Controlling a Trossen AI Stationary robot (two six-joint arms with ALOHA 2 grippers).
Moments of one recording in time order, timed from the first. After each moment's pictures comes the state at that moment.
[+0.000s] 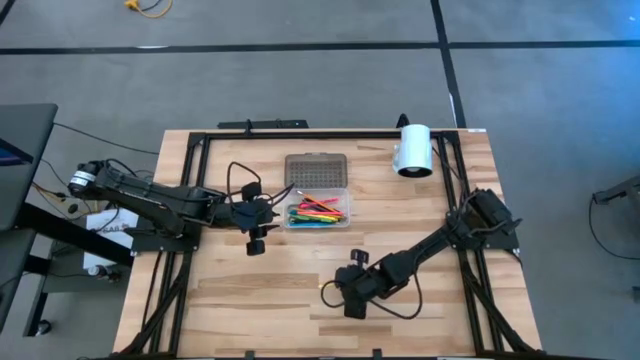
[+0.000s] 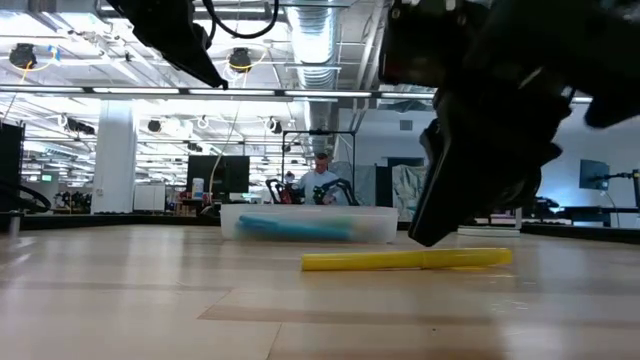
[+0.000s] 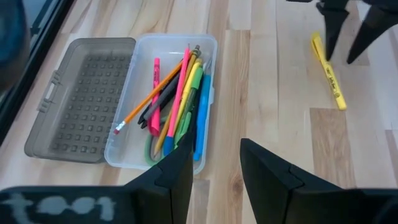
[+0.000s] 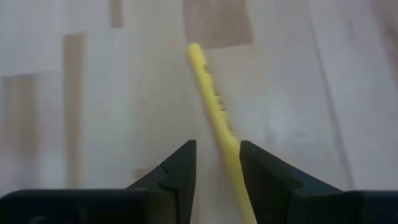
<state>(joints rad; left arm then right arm) -0.21 1.15 0.90 -0.56 -0.32 -0.17 0.52 1.94 1.17 -0.33 0.26 0.54</state>
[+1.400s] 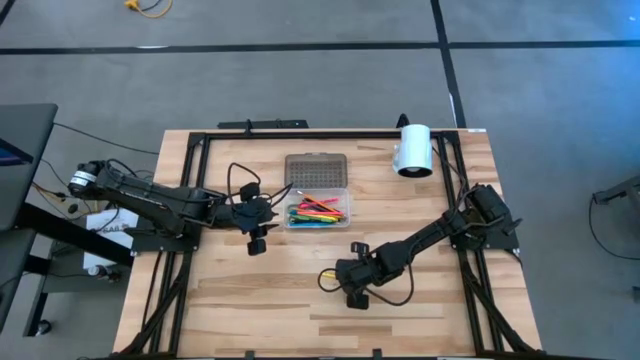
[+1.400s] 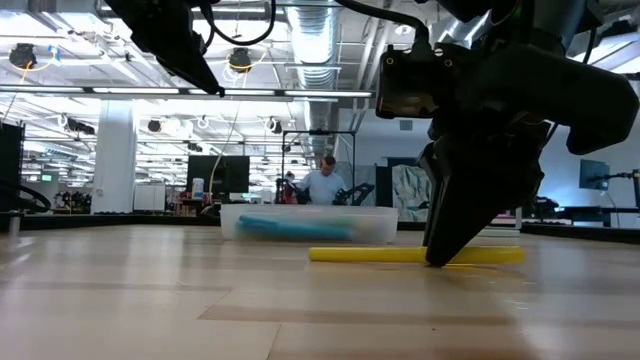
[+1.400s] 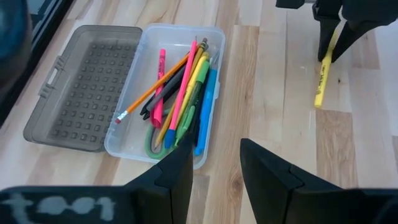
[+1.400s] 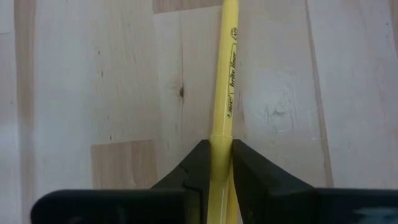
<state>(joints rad) -0.21 1.15 0.88 -0.56 -0.34 -0.23 0.44 1.94 1.13 -0.38 0.13 0.47</state>
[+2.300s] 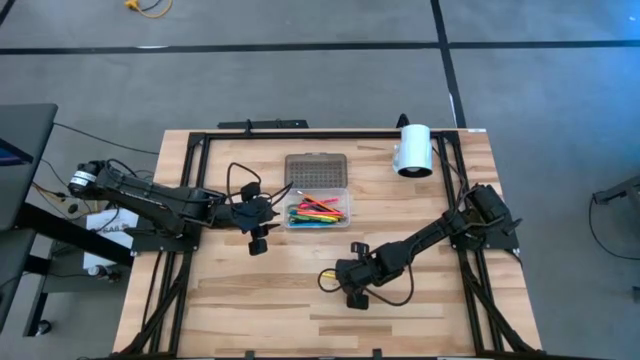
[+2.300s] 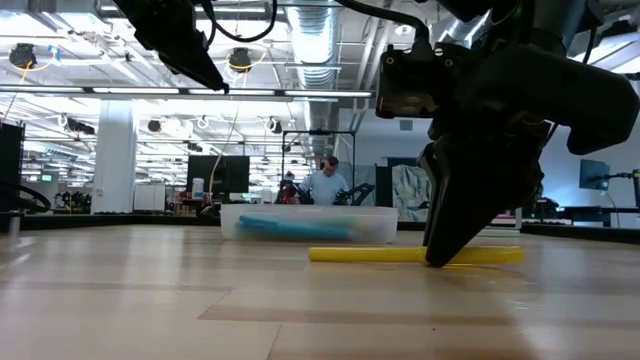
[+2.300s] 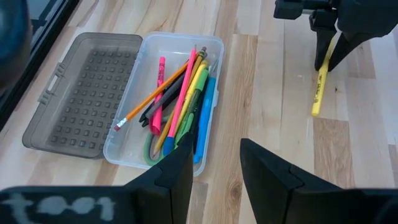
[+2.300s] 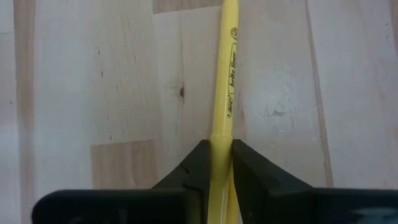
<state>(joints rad) -0.21 1.15 0.88 -0.53 -0.35 -0.23 0.44 1.94 1.13 -0.38 0.13 0.47</state>
